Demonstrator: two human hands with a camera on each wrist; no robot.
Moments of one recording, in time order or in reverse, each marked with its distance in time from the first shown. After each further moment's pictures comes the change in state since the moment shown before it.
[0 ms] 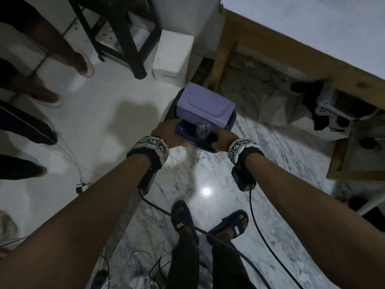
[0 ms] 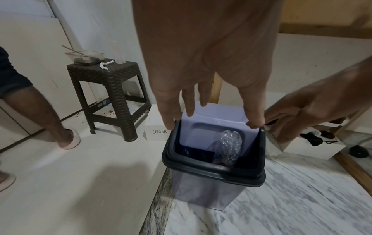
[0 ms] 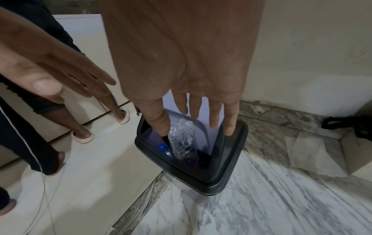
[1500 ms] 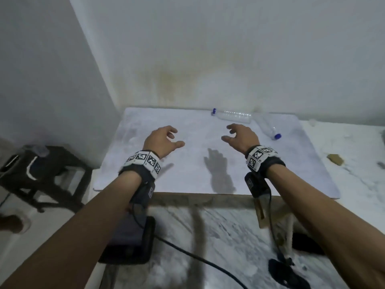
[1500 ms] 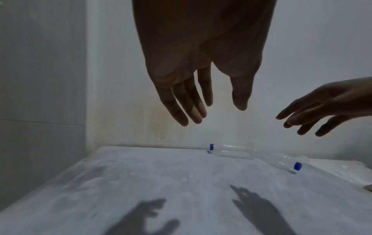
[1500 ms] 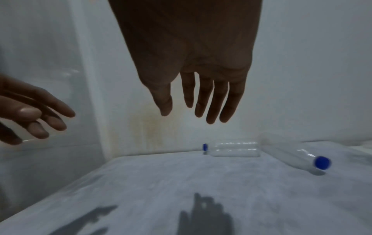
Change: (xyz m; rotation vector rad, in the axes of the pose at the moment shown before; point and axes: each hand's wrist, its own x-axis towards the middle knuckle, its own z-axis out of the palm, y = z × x) left_hand -0.090 0.539 -0.129 0.003 0.345 0.554; right_hand -0.317 0.279 -0.436 0.367 0.838 0.264
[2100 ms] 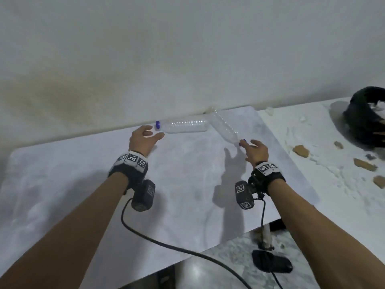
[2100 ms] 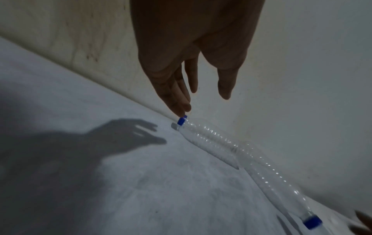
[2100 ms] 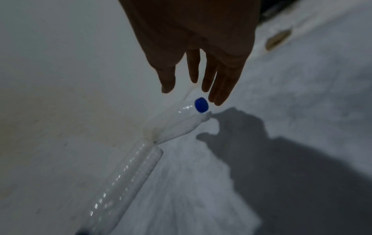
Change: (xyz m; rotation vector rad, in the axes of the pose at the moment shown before) left_hand 0.267 0.059 0.166 -0.497 -0.156 -0.160; right_hand 0.143 0.227 0.009 0.709 0.445 0.807
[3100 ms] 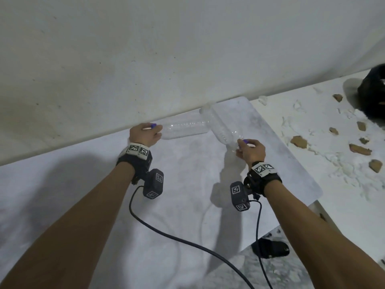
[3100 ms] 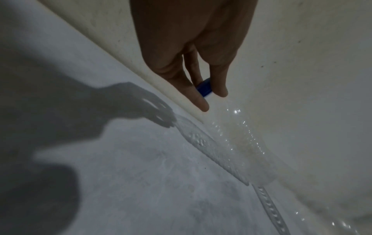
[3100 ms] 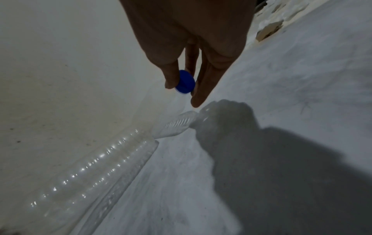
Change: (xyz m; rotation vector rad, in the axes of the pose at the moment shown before) left_hand 0.100 -0.006 0.067 -0.258 -0.080 -0.159; right_hand 0.040 0.016 0.035 0.245 0.159 0.075
